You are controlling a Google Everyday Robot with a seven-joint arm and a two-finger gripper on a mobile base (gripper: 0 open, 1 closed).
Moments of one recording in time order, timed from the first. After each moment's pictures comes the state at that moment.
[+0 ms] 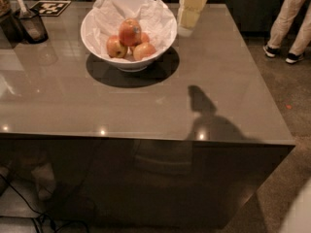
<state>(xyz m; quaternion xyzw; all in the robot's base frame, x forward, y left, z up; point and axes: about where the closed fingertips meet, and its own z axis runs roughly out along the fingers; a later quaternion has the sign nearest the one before) 0.599 -0.072 1.065 -0.66 0.71 -0.05 0.23</state>
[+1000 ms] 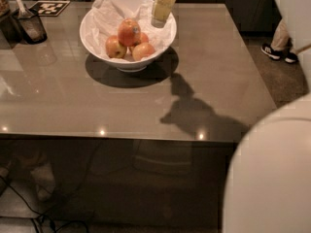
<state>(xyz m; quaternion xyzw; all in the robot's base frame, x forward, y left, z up) 0.654 -0.030 1.061 -0.65 0.71 -0.04 0.27</state>
